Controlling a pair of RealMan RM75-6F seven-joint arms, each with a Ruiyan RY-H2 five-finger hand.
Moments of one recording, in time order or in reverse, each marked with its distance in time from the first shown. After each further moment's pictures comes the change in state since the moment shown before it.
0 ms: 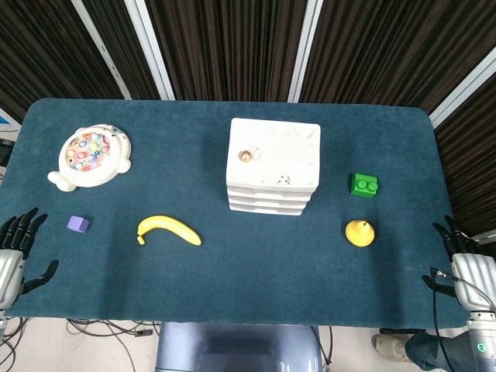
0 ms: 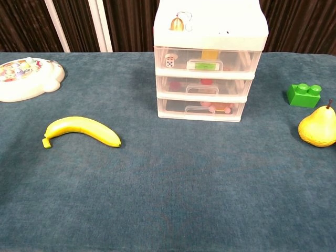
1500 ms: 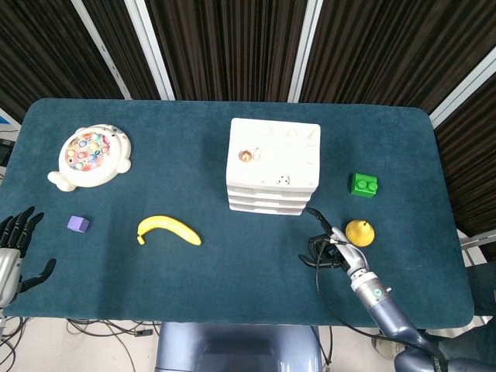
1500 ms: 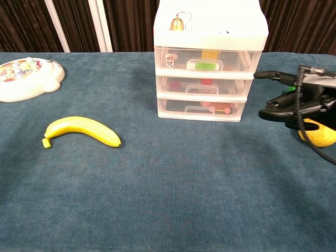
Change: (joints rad) left arm 0.001 -0.001 -0.009 -0.001 -0.023 -0.009 -0.001; right arm 0.379 -0.256 0.085 -0.098 0.117 -0.520 0.746
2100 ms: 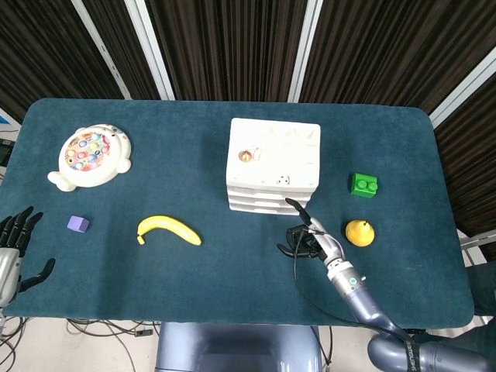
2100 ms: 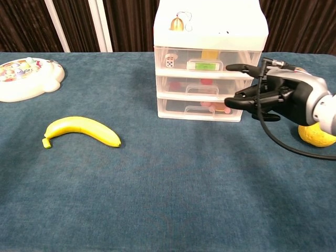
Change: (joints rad) left arm 0.000 0.003 -0.003 -0.004 -0.013 -0.007 0.002; right arm 0.074 -0.134 0.078 0.038 0.110 -0.025 -0.069
